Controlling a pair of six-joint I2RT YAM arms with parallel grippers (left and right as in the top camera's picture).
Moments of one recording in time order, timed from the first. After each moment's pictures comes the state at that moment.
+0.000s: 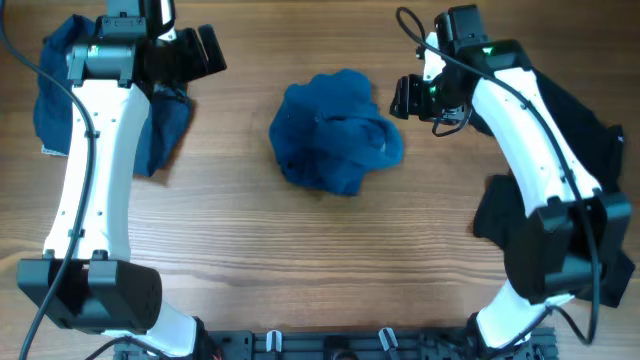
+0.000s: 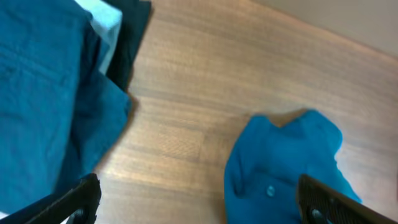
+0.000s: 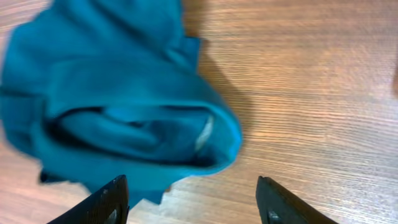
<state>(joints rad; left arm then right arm) -0.04 1.74 1.79 -1.02 0.05 -0.34 0.19 1.86 1.65 -1.06 -0.22 0.22</state>
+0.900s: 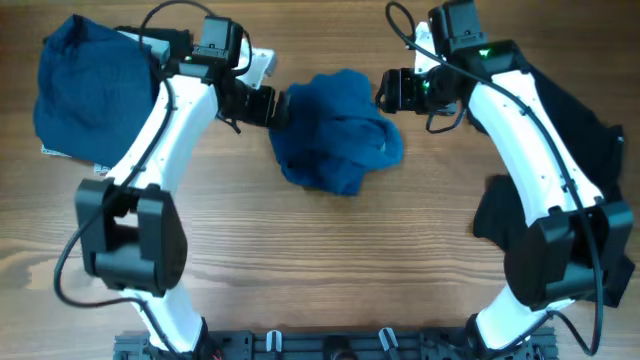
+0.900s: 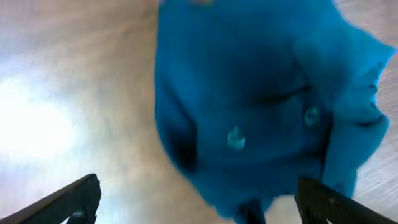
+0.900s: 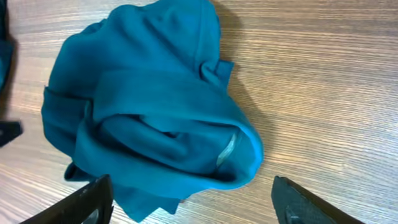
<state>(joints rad) -0.20 1.94 1.58 -0.87 0.30 0.07 0.21 1.84 1.66 -1.00 -0.25 0.19</state>
